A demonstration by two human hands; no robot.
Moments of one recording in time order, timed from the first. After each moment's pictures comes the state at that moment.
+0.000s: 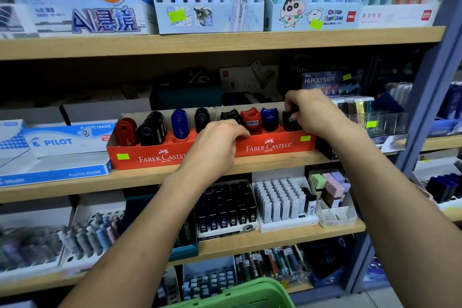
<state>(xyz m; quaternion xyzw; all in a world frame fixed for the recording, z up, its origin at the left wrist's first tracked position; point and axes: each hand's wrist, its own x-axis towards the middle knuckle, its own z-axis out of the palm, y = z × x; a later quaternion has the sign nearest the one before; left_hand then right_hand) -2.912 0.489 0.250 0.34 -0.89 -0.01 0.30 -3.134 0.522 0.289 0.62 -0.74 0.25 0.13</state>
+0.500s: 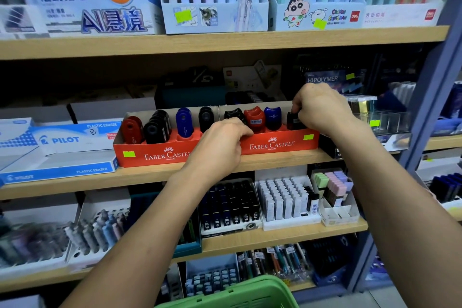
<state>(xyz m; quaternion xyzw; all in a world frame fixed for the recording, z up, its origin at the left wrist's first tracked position) -2.909 0.494 0.249 0.33 -0.89 -0.02 0.31 -3.122 0.530 0.299 0.56 -0.78 0.22 0.17</state>
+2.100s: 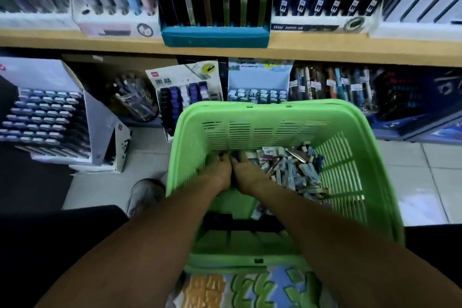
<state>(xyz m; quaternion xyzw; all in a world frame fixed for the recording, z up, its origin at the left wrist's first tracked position) -2.771 0.578 -0.239 0.60 -0.70 -0.32 -0.23 -2.877 0.599 -0.257 0.72 -0.62 -0.12 -0.31</state>
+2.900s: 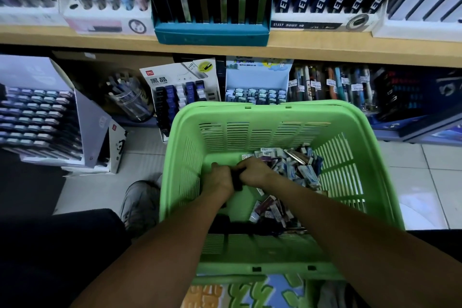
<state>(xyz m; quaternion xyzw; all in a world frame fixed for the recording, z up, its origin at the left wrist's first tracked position) -2.780 0.592 -0.271 0.66 -0.65 -0.34 -0.16 -2.904 0.591 -0.251 0.54 -0.66 0.02 -0.52</state>
